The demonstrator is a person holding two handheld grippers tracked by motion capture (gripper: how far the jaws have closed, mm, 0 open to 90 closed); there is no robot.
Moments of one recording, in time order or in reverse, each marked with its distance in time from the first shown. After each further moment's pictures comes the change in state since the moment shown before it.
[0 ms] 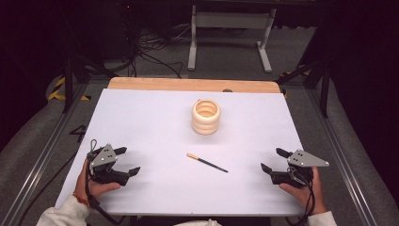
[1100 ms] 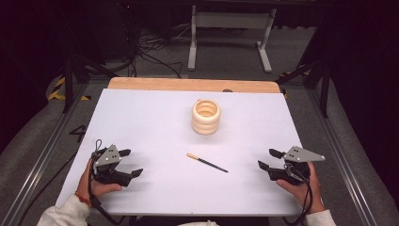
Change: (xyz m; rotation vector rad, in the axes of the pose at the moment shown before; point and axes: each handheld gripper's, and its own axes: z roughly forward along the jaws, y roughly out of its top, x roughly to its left) left arm -0.003 0.002 0.006 0.034 -0.039 0.011; right arm 0.005 0.015 0.006 0.052 0.054 0.023
